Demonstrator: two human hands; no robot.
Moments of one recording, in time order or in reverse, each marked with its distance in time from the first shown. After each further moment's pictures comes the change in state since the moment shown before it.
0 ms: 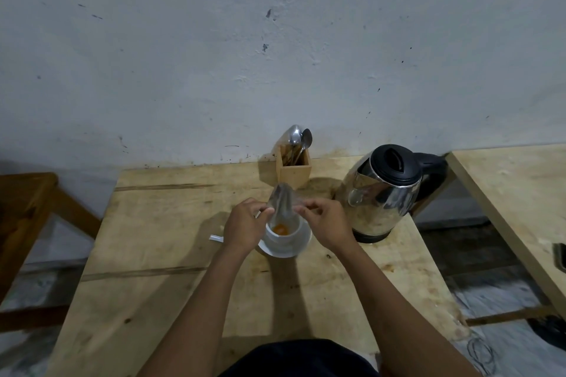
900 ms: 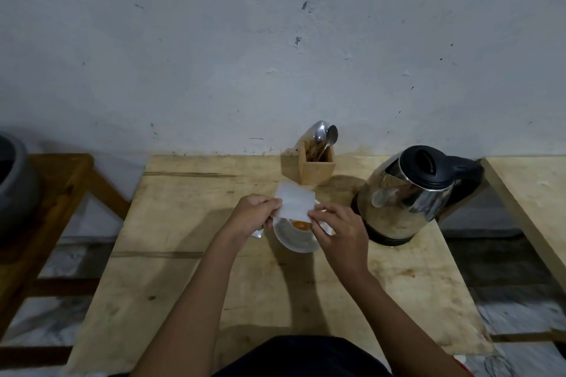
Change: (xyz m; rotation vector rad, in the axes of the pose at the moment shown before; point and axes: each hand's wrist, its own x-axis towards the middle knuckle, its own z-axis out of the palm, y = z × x) left_hand -0.011 0.013 -0.047 -0.460 -0.224 -0.420; right_hand -0.029 0.028 0.027 -0.149 0.341 -0.615
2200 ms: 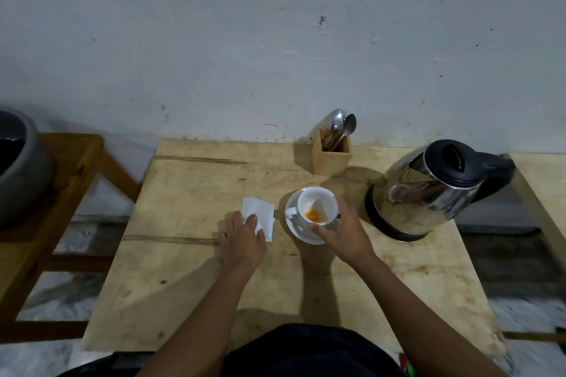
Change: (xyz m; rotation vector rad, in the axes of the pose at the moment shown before) left_hand 0.019 -0.126 -0.005 0.958 0.385 0.072; right_hand 0.001 0.018 0.024 0.226 -0.537 0.541
